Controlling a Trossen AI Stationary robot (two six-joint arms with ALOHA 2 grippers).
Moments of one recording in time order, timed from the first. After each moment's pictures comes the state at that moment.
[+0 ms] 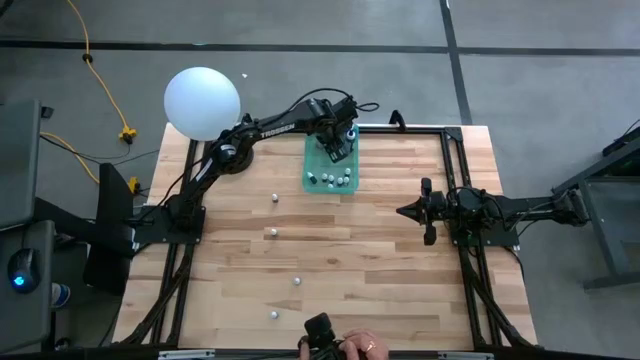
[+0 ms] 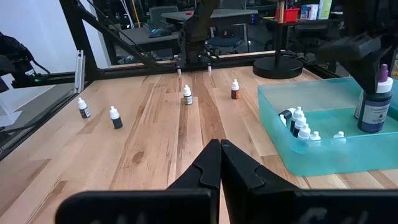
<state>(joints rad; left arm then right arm) 0.47 2.37 2.30 -1.09 -0.16 0.03 0.01 0.18 0.01 0.04 0.05 0.10</state>
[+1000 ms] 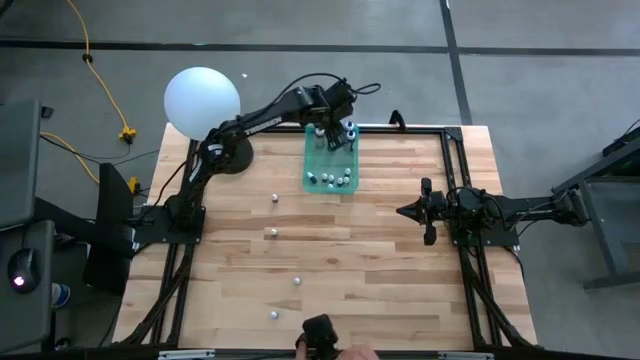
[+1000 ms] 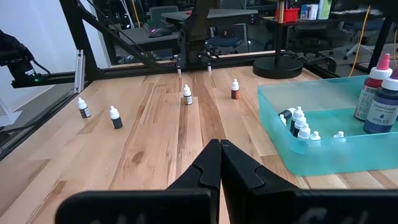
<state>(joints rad) 0.45 2.25 2.36 -1.08 -0.26 0.15 0.01 0.18 0.01 0.04 0.05 0.10</state>
